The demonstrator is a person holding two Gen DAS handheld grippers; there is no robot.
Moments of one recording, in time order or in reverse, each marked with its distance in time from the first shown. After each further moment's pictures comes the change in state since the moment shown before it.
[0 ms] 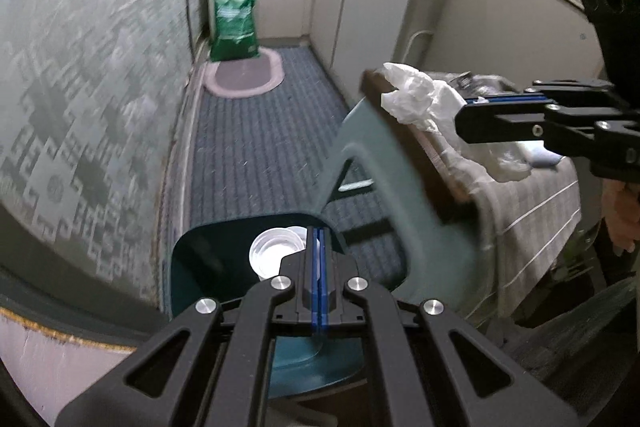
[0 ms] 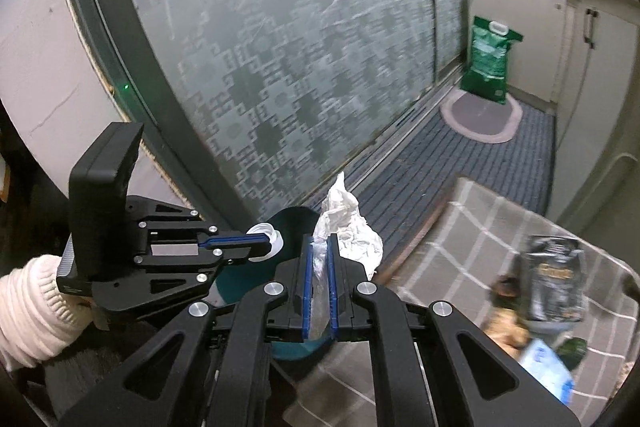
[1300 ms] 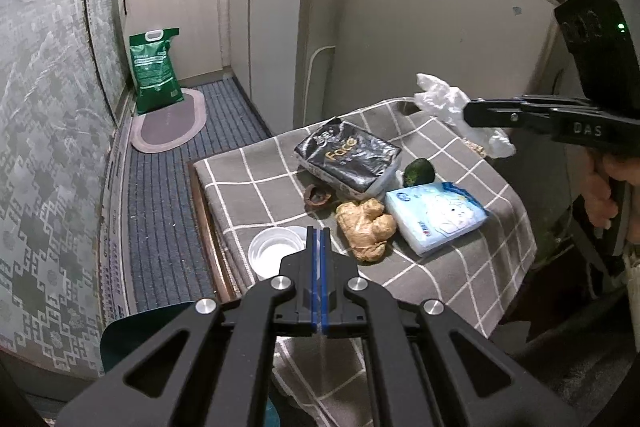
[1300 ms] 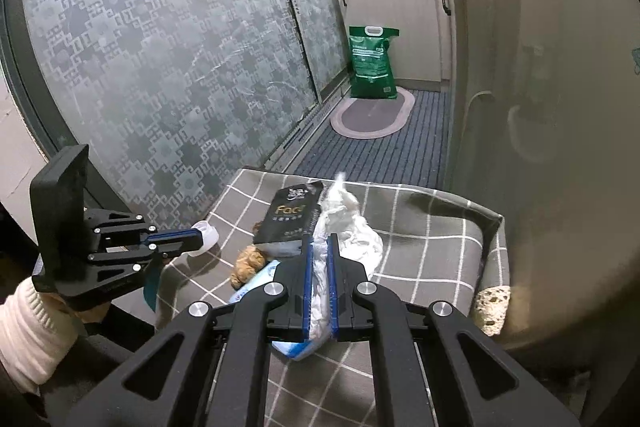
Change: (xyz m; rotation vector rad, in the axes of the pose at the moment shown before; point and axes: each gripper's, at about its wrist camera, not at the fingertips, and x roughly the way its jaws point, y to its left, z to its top) left arm 0.034 -0.138 0.075 0.202 -0.070 -0.154; right arm -0.134 -0.154 -0.077 0.261 -0.168 -0.230
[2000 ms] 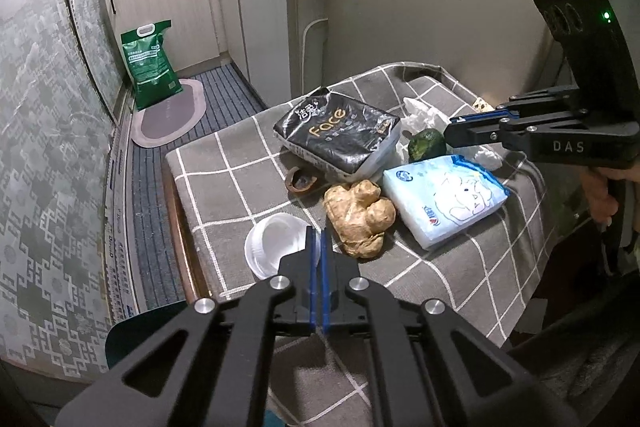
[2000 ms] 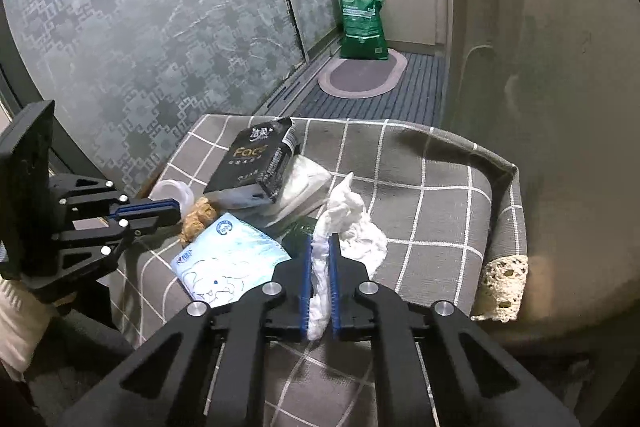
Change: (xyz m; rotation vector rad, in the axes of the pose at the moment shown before) left arm 0.031 -0.016 -0.001 0.055 0.088 0.044; right arm 0.041 -0.016 -0.023 0.009 0.129 -0.035
